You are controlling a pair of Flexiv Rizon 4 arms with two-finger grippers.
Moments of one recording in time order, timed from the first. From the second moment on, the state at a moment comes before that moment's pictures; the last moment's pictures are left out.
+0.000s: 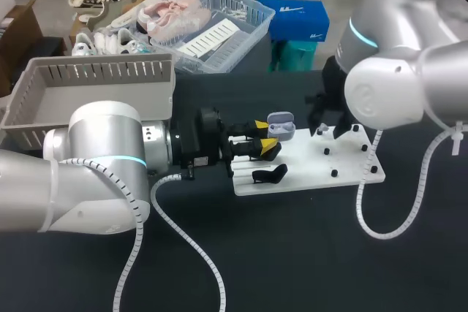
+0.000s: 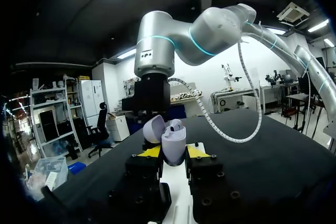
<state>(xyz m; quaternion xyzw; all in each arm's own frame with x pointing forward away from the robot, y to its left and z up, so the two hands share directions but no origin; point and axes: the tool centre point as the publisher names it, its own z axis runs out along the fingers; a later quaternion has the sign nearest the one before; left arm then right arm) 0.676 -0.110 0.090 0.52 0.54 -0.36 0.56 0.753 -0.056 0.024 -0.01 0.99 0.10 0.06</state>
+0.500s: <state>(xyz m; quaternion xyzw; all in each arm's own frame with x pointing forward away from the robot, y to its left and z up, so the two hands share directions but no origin) 0.676 -0.110 0.090 0.52 0.54 -0.36 0.56 0.759 -0.056 0.023 0.00 0.99 0.11 0.06</state>
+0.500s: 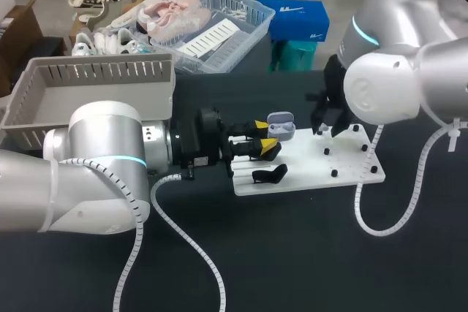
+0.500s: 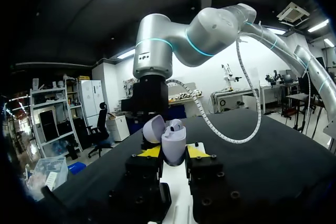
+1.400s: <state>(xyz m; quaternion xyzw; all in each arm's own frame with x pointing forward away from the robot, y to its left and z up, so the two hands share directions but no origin) 0.676 -0.110 0.090 0.52 0.54 -0.36 0.56 0.764 -0.059 0.020 0.05 0.99 0.11 0.05</state>
